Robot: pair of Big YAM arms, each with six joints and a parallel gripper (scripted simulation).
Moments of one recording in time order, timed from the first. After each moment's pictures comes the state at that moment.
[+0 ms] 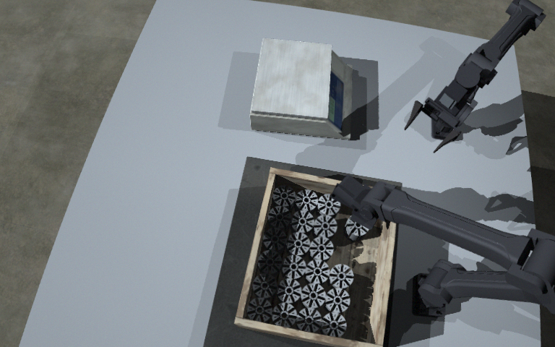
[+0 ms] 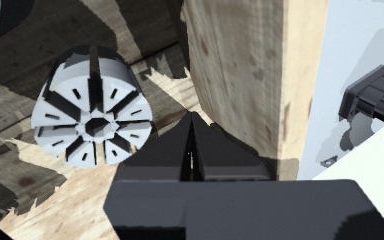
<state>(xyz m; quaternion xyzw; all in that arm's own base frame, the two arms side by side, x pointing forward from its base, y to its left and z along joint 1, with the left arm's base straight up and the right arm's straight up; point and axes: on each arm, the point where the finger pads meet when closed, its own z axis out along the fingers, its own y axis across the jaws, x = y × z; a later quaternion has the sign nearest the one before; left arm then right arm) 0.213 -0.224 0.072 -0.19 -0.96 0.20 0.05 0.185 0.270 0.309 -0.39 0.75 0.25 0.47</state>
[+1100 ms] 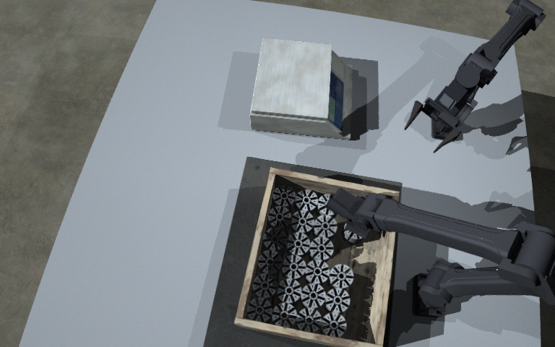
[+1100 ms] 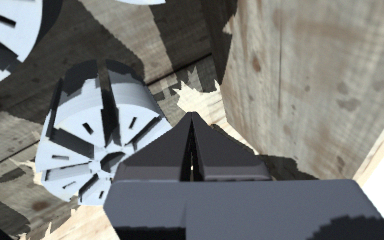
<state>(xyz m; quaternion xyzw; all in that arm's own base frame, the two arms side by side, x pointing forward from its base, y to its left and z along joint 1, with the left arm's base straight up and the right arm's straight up) 0.222 -0.208 0.041 -0.18 -0.96 0.21 0.04 0.185 0.270 0.309 -0.39 0.75 0.25 0.47</state>
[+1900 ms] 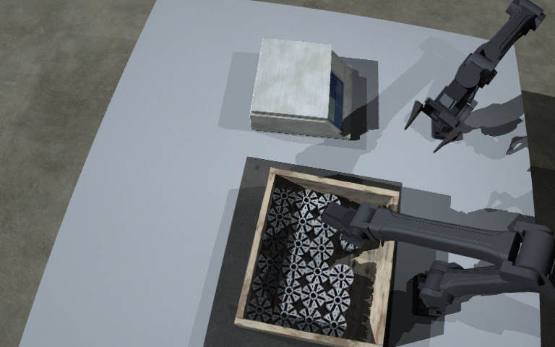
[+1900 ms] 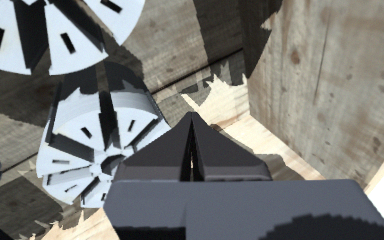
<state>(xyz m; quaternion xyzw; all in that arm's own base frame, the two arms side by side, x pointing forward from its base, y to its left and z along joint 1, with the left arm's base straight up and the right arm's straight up) 0.233 -0.178 0.041 -0.18 -0.96 0.21 0.04 0.185 0.270 0.309 -0.39 0.75 0.25 0.47</state>
